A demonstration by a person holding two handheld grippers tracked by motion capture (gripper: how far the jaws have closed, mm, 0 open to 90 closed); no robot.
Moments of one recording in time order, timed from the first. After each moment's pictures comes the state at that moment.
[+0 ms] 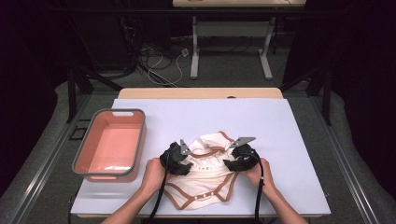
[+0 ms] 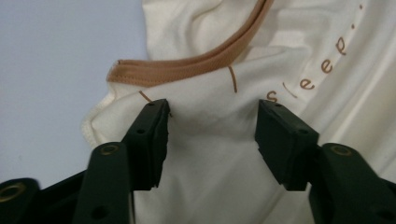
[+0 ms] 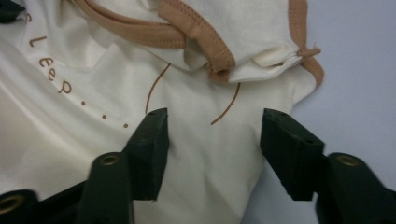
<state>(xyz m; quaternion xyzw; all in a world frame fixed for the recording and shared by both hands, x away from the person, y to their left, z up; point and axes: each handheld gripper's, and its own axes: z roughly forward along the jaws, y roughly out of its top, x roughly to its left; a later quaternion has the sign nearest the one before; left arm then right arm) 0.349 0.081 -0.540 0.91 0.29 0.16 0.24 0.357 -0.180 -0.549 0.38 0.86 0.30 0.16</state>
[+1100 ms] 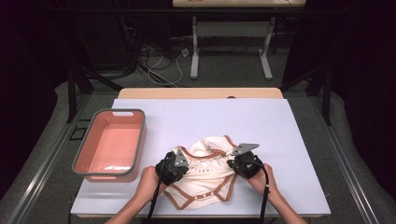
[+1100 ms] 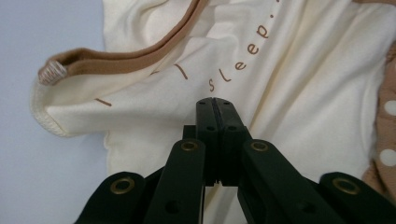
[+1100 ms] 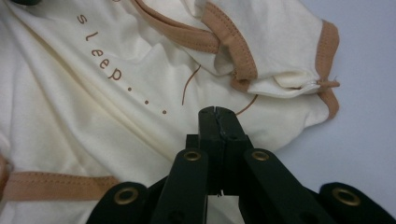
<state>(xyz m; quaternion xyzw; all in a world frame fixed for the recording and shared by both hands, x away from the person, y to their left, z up) 0.312 0.092 -0.529 0.92 0.24 0.13 0.28 0.328 -0.183 -0.537 0.34 0.87 0.32 0.15</state>
